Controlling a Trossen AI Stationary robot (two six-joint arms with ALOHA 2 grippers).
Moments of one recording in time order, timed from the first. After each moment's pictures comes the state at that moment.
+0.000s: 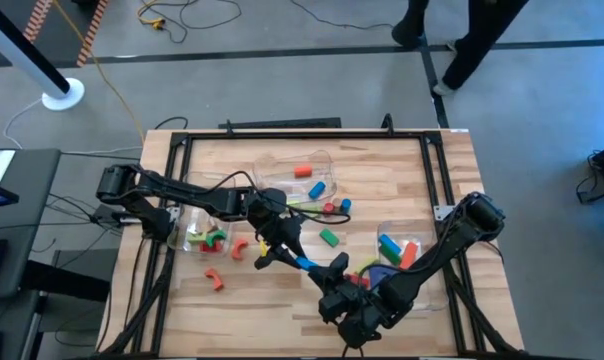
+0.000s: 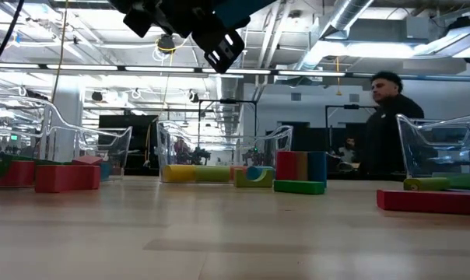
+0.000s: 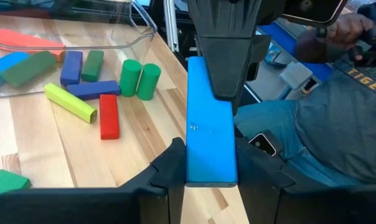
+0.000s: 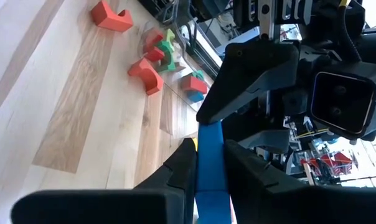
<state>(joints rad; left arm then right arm) -0.06 1.59 1.05 0.08 0.61 -0.07 0.69 1.89 1.44 -0.36 1.11 -0.26</state>
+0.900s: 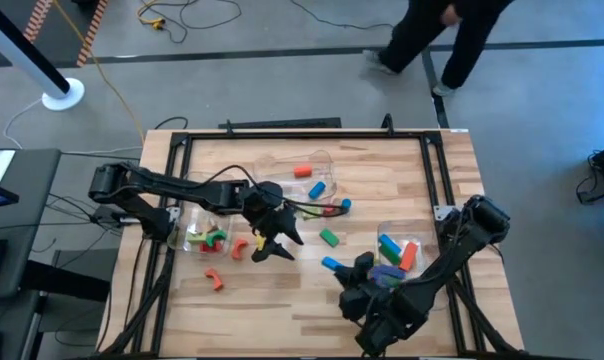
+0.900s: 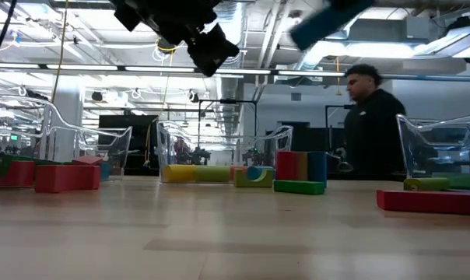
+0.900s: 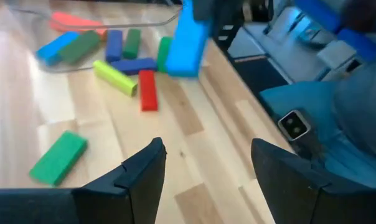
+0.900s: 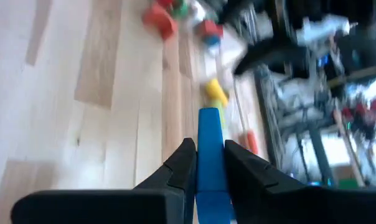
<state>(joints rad) -0.01 1.53 1.05 -0.10 0.51 0.04 0.77 1.88 1.52 -0.97 1.07 0.35</state>
